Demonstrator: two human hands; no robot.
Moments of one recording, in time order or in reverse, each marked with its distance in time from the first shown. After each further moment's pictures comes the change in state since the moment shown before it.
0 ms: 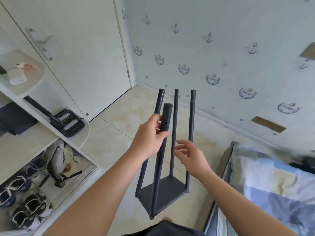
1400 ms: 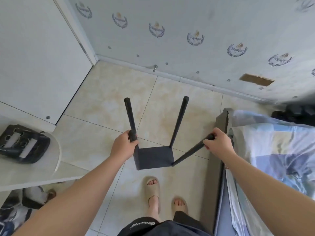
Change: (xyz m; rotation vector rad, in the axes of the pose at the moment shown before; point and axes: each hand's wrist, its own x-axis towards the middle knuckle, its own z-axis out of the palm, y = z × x) left_hand 0.196 -0.227 0.022 0.139 -0.279 -0.378; right_hand 0.156 0.086 -0.028 -0.143 0.365 0.635
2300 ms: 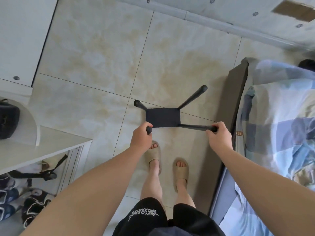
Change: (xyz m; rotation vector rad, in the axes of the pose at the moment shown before) left_hand 0.046 -0.096 0.165 0.098 -0.243 -0.135; right_hand 0.053 0.122 0.127 0.023 -0.026 0.269
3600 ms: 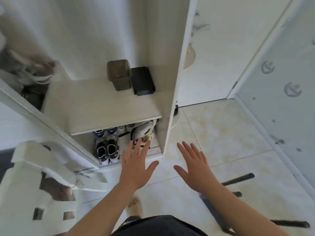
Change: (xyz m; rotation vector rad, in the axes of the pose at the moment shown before) left_hand -0.428 -0.244 -0.151 -0.032 0.918 -0.284; right_hand -0.444 -0.142 0.149 -0.935 -0.548 -1.676
